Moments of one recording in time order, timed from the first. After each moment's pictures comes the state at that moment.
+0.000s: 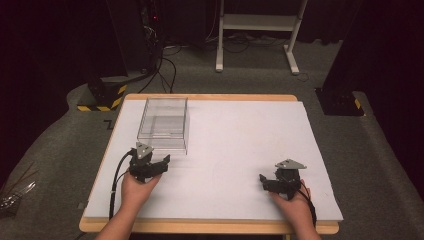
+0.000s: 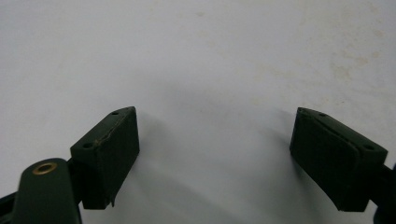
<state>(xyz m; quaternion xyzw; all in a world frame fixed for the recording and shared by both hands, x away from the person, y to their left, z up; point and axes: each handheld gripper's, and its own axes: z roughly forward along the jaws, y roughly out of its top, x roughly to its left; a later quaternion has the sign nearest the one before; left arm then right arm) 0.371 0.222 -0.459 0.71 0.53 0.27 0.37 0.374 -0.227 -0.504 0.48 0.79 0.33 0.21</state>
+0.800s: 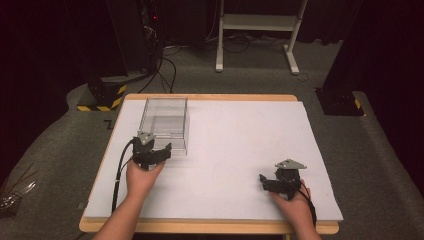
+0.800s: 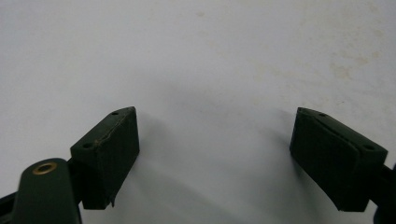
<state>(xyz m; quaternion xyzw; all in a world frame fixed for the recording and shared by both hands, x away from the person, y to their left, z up) 0.403 0.217 -0.449 0.69 0.56 0.29 0.36 0.374 -0.227 -0.504 0.48 0.78 0.33 0.21</state>
